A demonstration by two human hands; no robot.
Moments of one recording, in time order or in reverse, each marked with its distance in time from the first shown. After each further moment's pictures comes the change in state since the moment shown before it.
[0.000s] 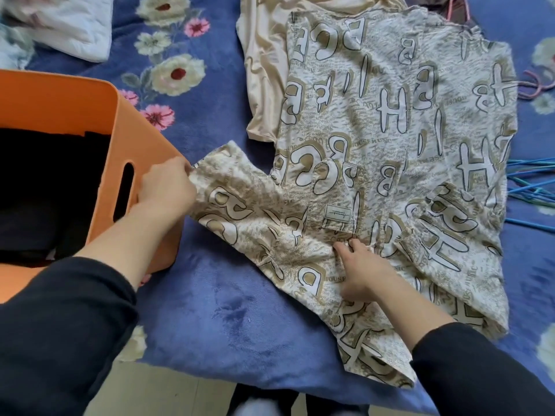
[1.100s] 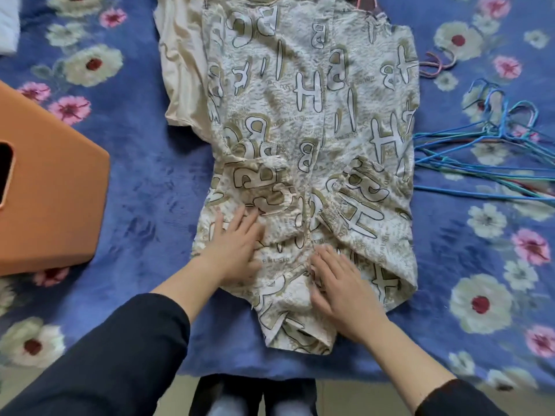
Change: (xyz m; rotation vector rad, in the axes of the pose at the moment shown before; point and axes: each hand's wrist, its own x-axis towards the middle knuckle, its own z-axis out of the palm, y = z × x) left_hand -0.128 0.127 0.145 0.328 -0.339 0.715; right_hand -0.059 0.109 0.099 -0.010 0.587 -0.223
